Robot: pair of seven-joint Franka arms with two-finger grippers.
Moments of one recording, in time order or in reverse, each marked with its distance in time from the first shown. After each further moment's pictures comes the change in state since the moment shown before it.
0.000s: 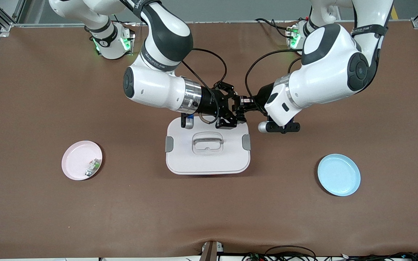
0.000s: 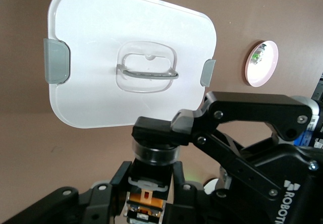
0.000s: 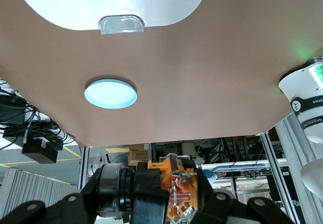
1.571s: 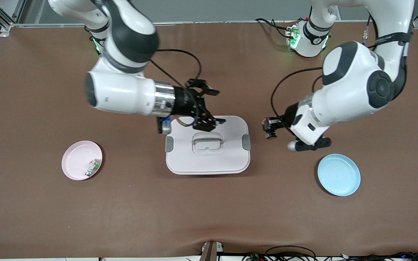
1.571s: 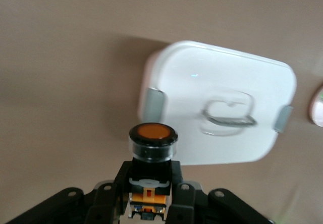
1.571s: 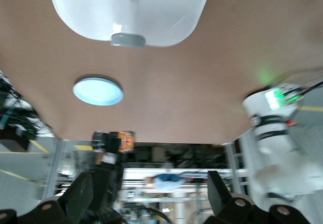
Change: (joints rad) left arm 0.118 0.028 0.015 -0.006 0.228 -0.051 0.018; right arm -0.163 -0.083 -0.016 0.037 -0.055 -0.359 -0.174
